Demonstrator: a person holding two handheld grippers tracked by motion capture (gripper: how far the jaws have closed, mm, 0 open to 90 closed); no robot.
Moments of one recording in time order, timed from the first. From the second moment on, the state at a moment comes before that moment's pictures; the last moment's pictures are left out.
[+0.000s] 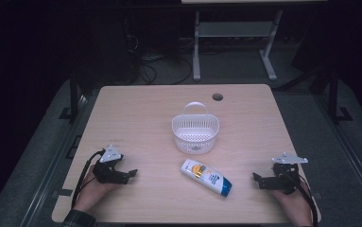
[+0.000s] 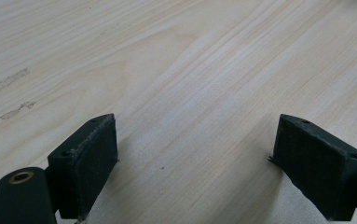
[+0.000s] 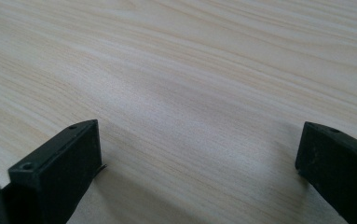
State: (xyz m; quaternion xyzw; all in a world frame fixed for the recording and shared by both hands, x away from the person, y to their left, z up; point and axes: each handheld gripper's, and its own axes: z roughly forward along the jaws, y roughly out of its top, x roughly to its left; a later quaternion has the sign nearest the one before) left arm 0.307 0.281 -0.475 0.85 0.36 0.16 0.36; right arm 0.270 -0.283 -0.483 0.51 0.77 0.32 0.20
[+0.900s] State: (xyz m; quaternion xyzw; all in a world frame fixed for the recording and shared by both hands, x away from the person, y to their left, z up) left arm 0.305 0.280 -0.475 0.85 0.35 0.15 0.36; right arm 0.261 -0.291 -0.466 0.53 0.76 0.34 0.15
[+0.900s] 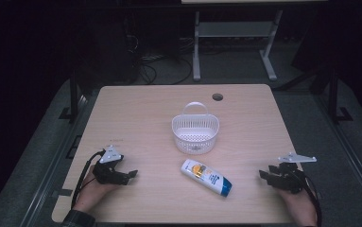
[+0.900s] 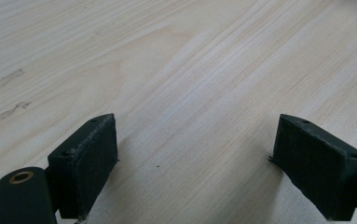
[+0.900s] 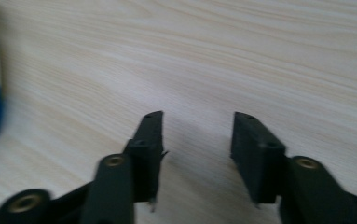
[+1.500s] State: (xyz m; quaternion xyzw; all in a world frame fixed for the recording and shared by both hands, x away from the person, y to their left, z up) left arm 0.304 0.280 -0.475 0.85 0.35 0.15 0.36; right arm 0.251 -0.283 -0.448 0.49 0.77 0.39 0.11
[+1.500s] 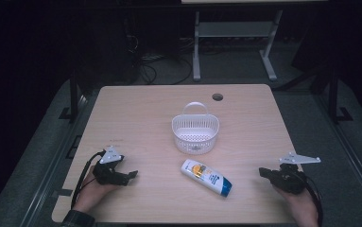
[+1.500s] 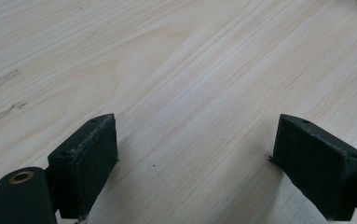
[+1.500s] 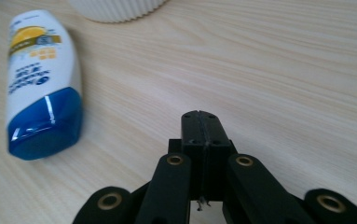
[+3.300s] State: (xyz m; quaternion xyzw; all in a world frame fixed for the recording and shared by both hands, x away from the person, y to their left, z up) left arm 0.303 0.280 -0.475 0.85 0.35 0.15 0.36; right arm 0.226 -0.178 -0.436 0.34 0.84 0.42 0.03
